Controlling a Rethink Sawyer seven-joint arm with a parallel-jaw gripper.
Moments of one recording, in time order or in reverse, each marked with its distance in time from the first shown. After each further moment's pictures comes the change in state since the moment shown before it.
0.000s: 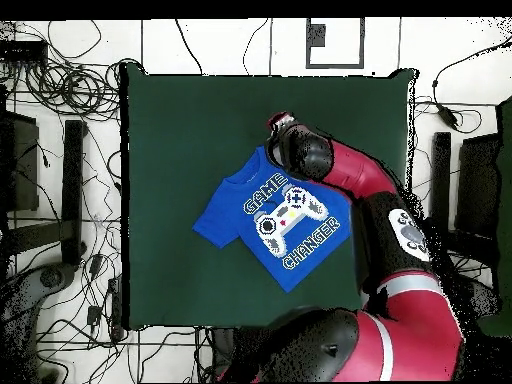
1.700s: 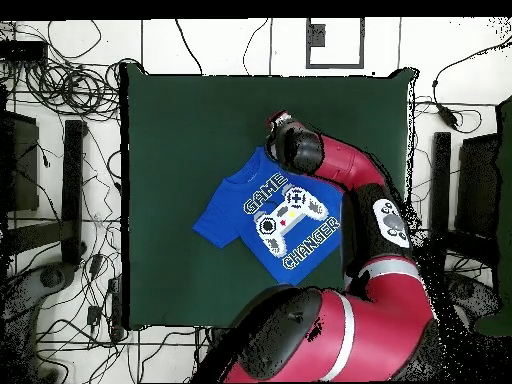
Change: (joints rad) arm 0.063 0.103 -0.075 -0.139 -0.006 0.000 0.000
